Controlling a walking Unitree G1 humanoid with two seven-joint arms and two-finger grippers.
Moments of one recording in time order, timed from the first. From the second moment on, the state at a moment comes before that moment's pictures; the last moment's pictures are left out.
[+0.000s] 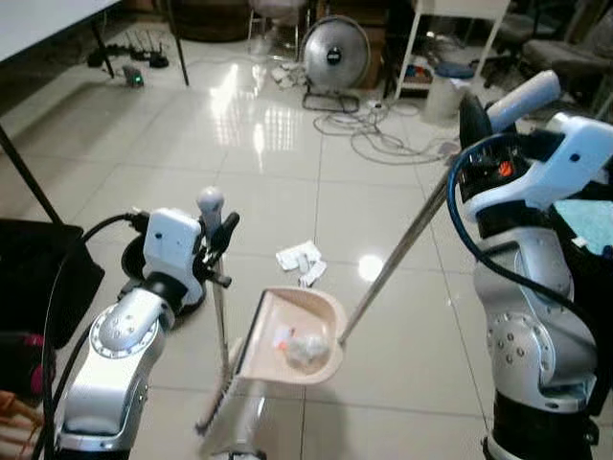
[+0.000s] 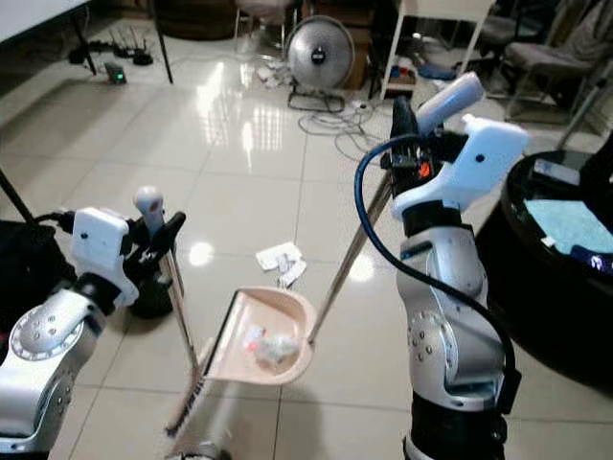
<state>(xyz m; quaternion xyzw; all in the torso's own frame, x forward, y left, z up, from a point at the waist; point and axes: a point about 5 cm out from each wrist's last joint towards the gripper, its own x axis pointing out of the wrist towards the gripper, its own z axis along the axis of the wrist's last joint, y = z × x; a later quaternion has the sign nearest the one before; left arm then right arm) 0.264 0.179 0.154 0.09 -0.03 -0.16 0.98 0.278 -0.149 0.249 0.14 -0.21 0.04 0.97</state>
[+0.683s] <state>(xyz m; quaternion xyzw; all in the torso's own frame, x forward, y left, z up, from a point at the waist) 0.249 0.210 0.137 0.14 0.01 -0.11 0.98 0.284 -0.140 0.283 0.17 -0.25 0.09 0.95</state>
